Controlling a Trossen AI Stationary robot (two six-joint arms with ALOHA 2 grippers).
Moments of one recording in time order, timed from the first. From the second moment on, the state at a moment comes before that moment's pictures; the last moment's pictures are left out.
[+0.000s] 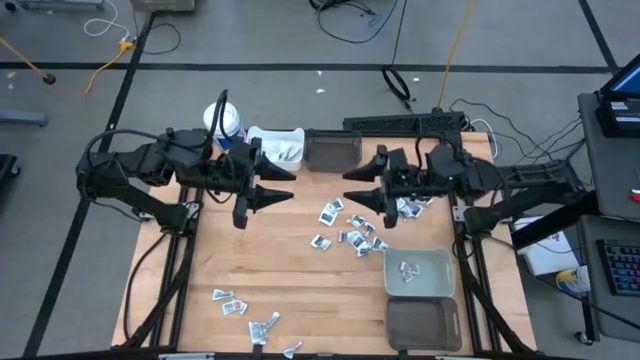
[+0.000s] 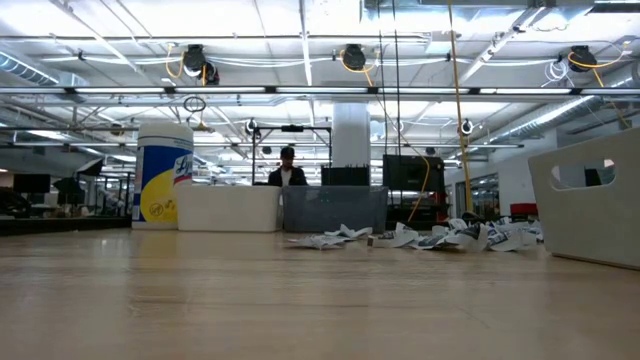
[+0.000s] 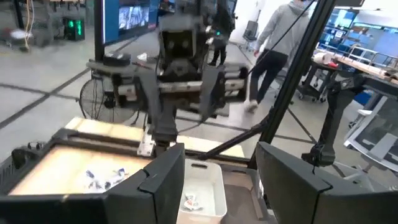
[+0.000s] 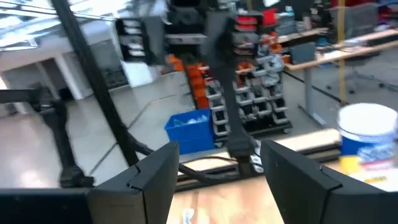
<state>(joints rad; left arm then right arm) -0.14 1.25 1.59 -0.45 -0.05 -0.24 0.09 1.21 1.26 -0.02 0.02 0.29</state>
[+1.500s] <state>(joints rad) -0.72 1.43 1.42 -1.49 0.11 -0.90 0.09 1.22 1.27 -0.08 -0.11 0.27</state>
